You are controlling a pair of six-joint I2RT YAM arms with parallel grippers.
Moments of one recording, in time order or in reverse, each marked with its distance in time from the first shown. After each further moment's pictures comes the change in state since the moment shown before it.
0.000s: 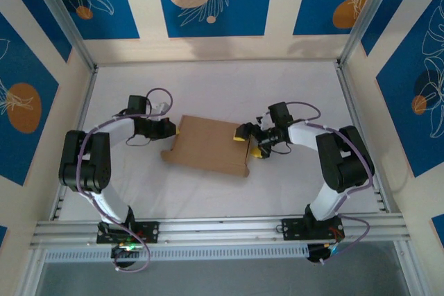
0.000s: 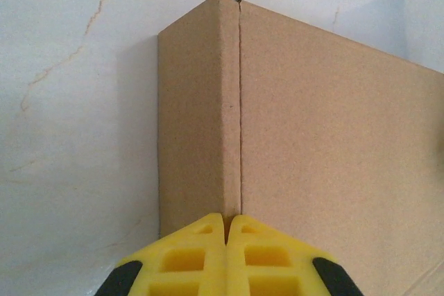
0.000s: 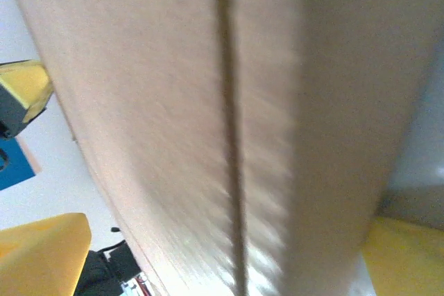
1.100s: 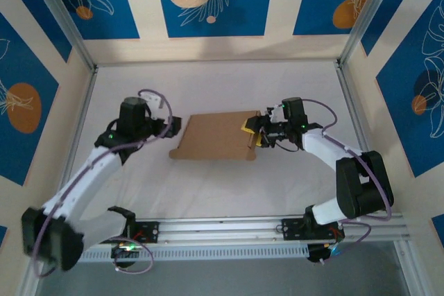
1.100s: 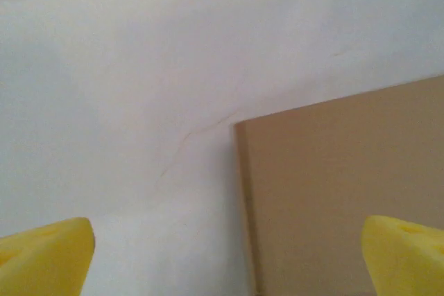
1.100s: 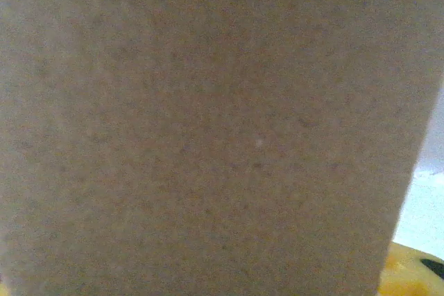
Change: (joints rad) left arm -0.321 -0.673 -0.066 -0.078 -0.658 0.122; right arm -0.075 -0.262 -0.068 0.065 -0.074 0.237
